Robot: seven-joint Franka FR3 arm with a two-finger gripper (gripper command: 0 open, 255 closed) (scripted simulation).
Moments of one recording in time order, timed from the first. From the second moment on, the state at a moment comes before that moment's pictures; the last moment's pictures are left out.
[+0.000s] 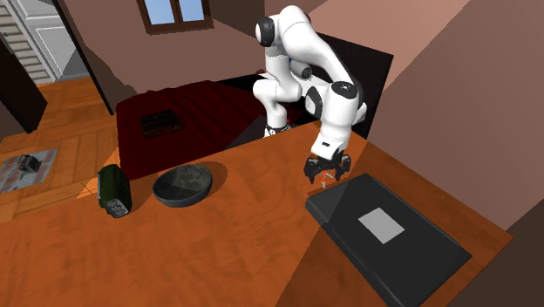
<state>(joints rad) 0.28 0.13 0.46 -1.99 -0.08 2.10 0.17</state>
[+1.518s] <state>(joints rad) 0.28 0.10 0.46 -1.94 -0.06 2.03 0.16</state>
